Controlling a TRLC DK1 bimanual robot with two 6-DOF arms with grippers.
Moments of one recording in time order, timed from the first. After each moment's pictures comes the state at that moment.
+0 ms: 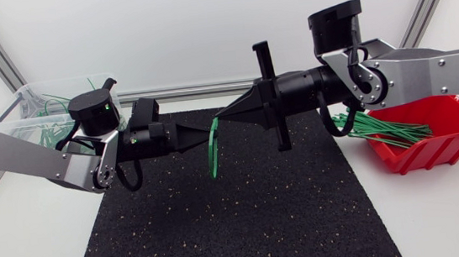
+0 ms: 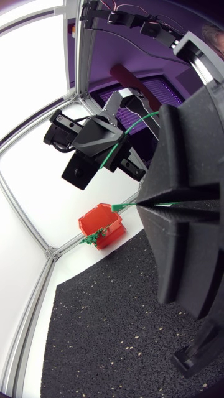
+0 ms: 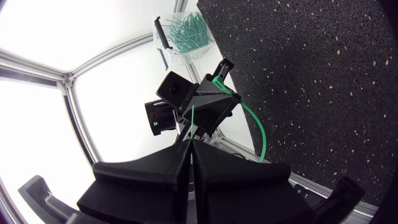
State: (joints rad) left arm -0.29 1.89 0.81 0.95 1.20 -0.81; right arm 0.39 1.61 1.03 0.06 -1.03 1.50
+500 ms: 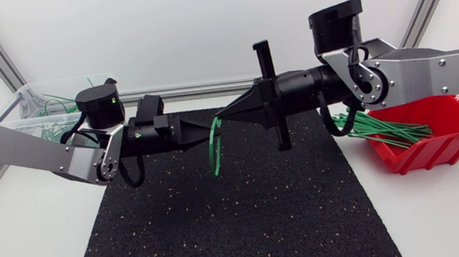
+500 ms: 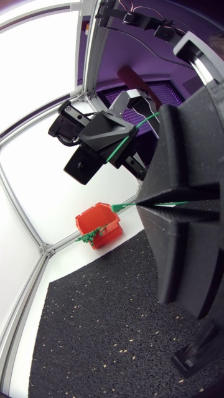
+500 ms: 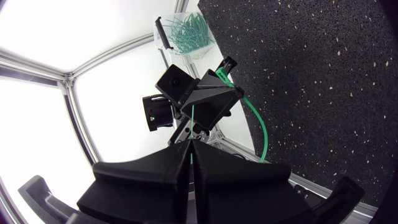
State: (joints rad) left arm -0.30 1.91 0.87 0.85 1.21 -0.84; right arm 0.39 1.61 1.03 0.07 -1.03 1.50
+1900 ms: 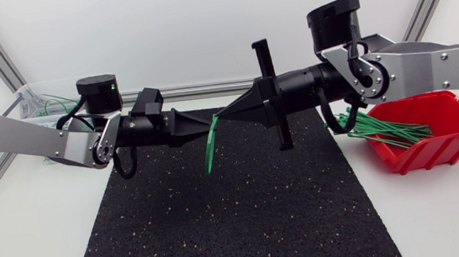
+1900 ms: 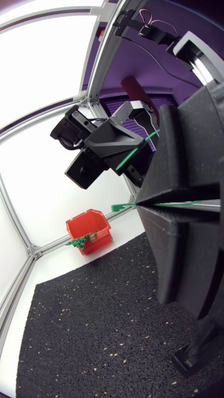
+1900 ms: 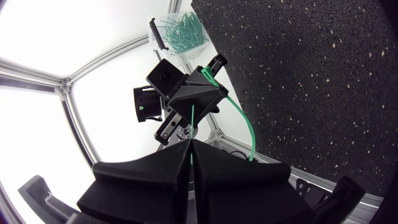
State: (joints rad) left arm -0.26 1.91 0.96 0.65 1.33 -0.81; right arm 0.39 1.61 1.06 -0.01 -1.03 1.51
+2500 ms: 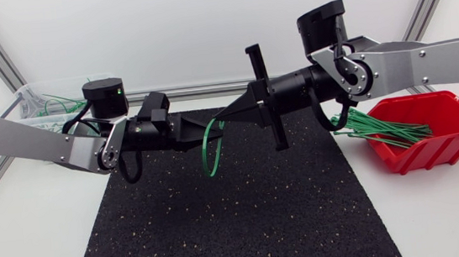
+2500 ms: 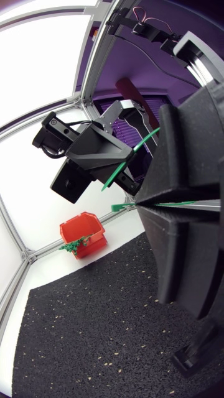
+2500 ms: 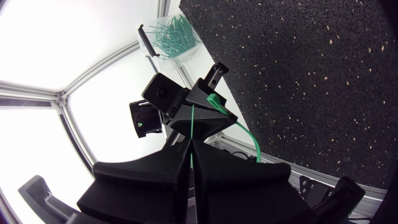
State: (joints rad) left arm -0.30 1.91 0.93 0.68 1.33 -0.81; right arm 0.39 1.68 1.11 -0.04 -1.03 1.54
